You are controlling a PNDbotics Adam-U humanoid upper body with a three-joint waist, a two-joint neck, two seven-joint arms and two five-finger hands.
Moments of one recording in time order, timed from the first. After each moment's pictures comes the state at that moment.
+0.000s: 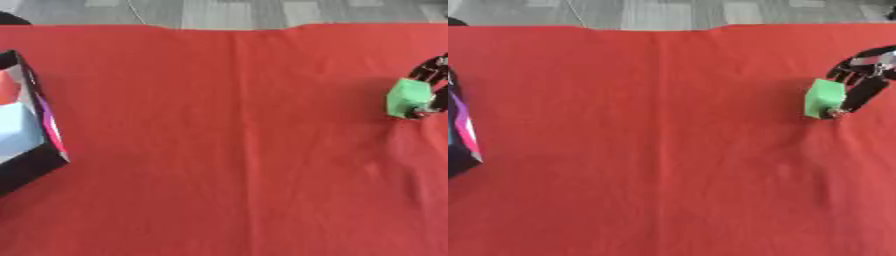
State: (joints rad) left arm -0.32 0.79 -0.08 -1.98 0.37 0.41 0.52; right arm -0.79 -0.94 0.24 -1.23 0.53 0.33 0.76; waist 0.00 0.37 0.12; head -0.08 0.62
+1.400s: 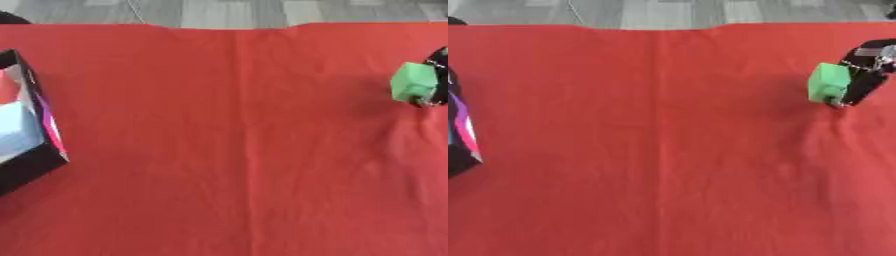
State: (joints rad) left arm -0.32 0.79 -0.08 -1.99 0.37 0.42 0.51; right arm -0.80 -0.93 0.25 -1.30 0.49 0.46 0.63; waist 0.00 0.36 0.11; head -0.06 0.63
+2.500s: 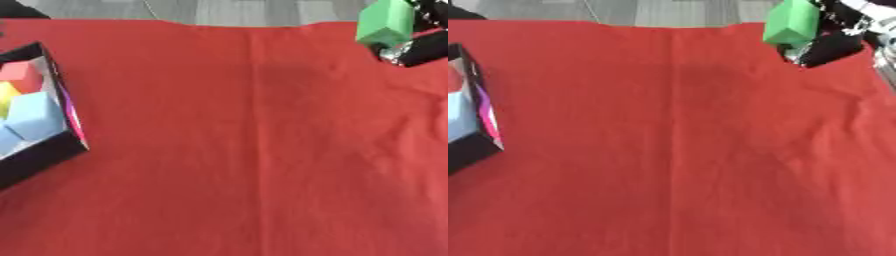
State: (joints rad) left arm -0.36 0.85 -0.08 -1.99 0.32 0.41 0.49; right arm -0.79 -0.71 0.23 -1.70 0.21 0.61 0.22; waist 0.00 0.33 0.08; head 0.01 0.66
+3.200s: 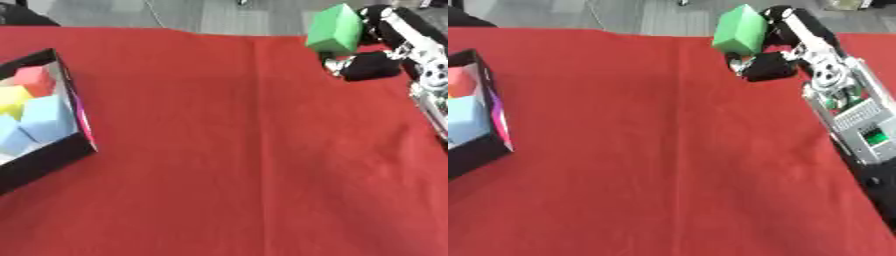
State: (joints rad) left arm -0.38 0.91 -0.08 -1.99 0.31 0.40 0.47; right arm -0.79 -0.51 0.33 -1.71 0.17 0.61 -0.02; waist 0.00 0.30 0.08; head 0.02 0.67
